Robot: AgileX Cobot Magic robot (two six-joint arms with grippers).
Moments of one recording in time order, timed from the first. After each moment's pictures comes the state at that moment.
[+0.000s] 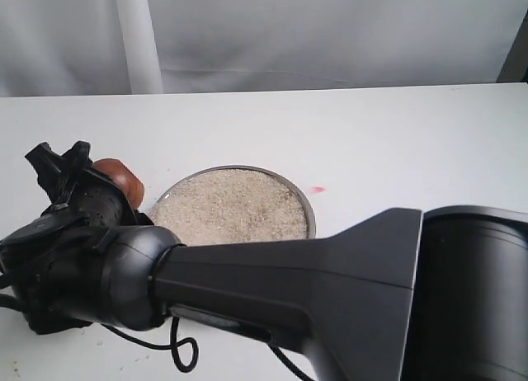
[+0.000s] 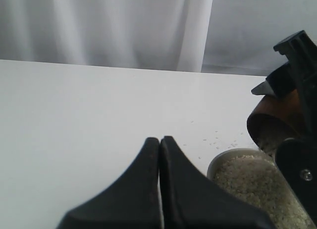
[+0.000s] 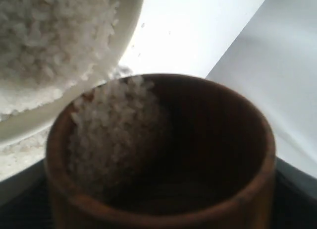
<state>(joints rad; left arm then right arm) 0.08 0.00 0.00 0.04 0.29 -0.09 1.19 2.36 -1.87 -1.20 0.82 -0.45</state>
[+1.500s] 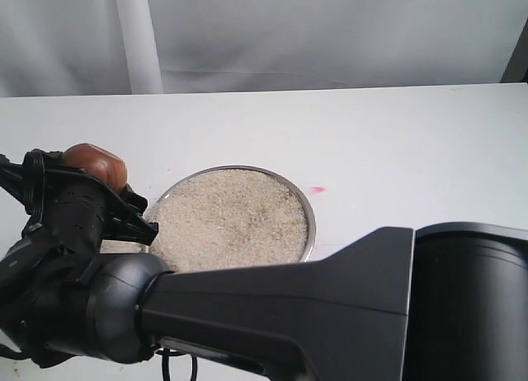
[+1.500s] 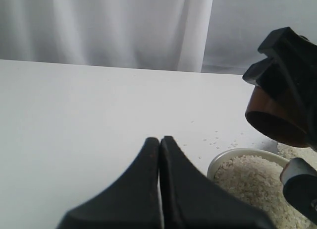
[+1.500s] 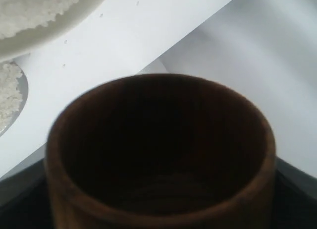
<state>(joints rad) 0.08 0.00 0.00 0.04 0.29 -0.09 1.23 2.36 -1.84 -1.45 0.87 -0.57</state>
